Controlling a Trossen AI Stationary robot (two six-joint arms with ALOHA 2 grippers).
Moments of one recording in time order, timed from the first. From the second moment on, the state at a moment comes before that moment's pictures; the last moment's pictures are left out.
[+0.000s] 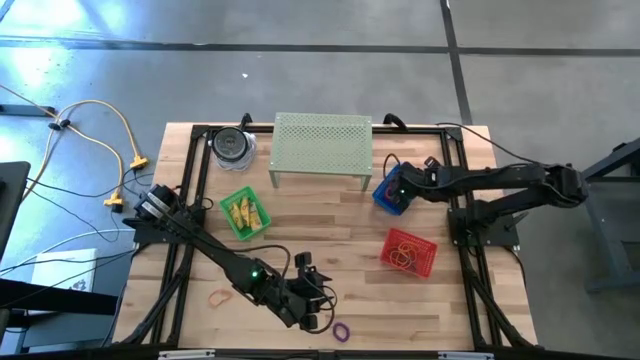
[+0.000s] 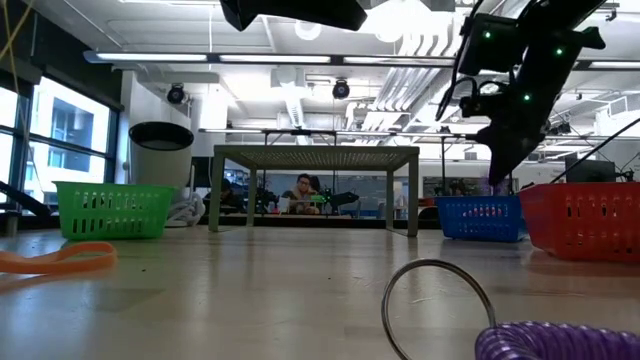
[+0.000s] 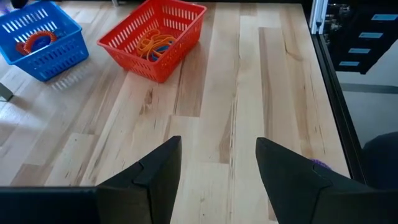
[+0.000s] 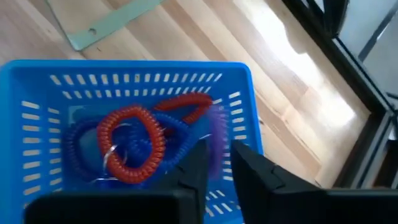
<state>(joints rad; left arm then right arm) -0.61 1.84 1.37 -0.18 -0.60 -0.45 -0.19 1.19 0.67 -0.74 0.54 0.47</state>
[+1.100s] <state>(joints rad) -0.65 1.84 1.37 -0.69 -0.54 -0.47 0.35 1.01 0.67 -0.32 0.60 0.39</state>
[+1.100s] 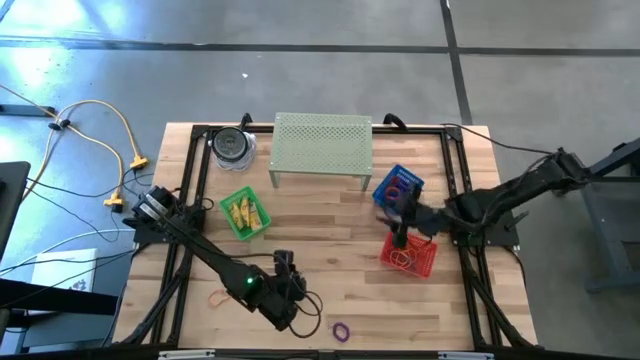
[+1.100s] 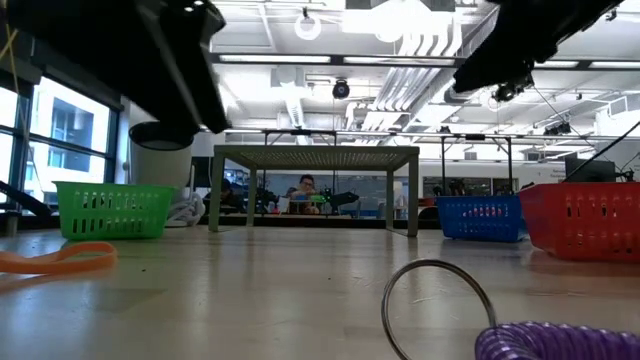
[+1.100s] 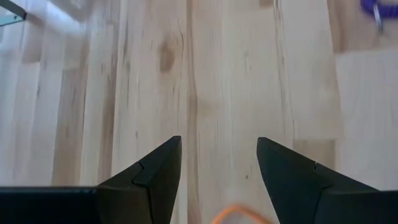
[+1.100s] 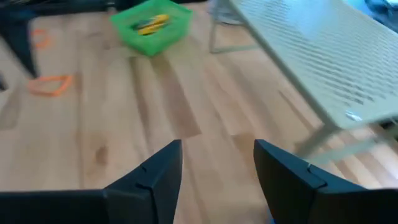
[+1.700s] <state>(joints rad) -0.59 1.84 1.37 -0.89 -0.23 -0.49 0.48 1.15 0.67 -0.08 0.56 0.26</state>
